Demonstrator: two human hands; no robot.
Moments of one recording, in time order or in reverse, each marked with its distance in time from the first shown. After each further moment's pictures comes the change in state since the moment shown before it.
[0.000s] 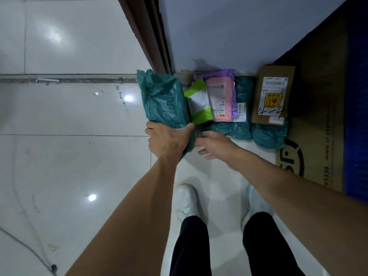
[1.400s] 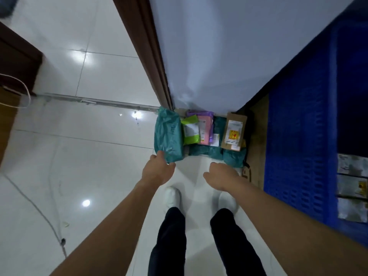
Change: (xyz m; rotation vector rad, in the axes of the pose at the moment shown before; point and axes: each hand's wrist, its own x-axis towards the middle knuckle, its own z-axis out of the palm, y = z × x) left_hand -0.171 0.000 -0.174 0.177 -0.336 0.243; right_hand -0.218 -0.041 -0.065 -1.027 0.070 -0.023
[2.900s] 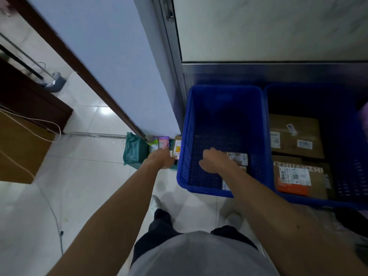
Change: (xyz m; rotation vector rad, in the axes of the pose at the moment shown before) left_hand -0.359 0.339 0.094 0.408 0.112 0.173; right_hand -0.366 0.350 -0.143 -0.052 0.270 -0.248
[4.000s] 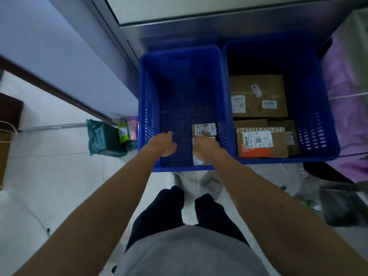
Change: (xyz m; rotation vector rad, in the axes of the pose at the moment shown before) left_hand 0.018 0.162 0.060 0.150 -0.150 0.183; right_hand -0.016 0.140 0.031 0.139 -0.019 0.088
